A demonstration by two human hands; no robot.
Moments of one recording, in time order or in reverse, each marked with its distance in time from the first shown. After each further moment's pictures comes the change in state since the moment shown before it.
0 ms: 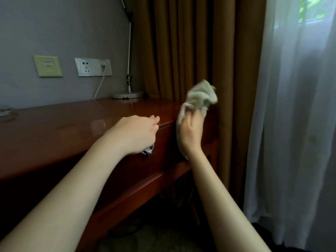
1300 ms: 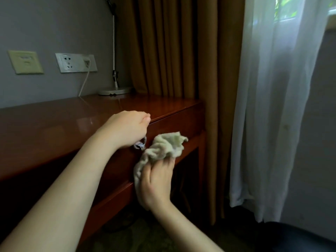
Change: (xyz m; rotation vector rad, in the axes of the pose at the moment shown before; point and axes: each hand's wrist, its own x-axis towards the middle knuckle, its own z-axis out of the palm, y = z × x) left_hand 0.004 -0.010 0.003 -0.184 0.052 0.022; right_hand -0.149 0.005 0.008 -0.332 -0.165 -0.104
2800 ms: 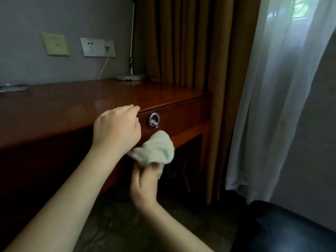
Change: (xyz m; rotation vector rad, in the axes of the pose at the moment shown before) left_hand -0.091 -0.013 0.014 0.076 0.494 -0.130; right_hand -0.077 -0.049 -0.007 0.379 -0.108 0.027
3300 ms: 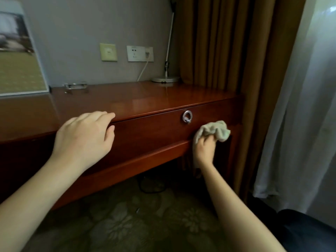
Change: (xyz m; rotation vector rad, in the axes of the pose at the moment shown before) left_hand -0.081 -0.082 -0.085 0.307 -0.049 -0.115; right_hand 0.095 0.052 -0.048 -0.137 0.111 0.315
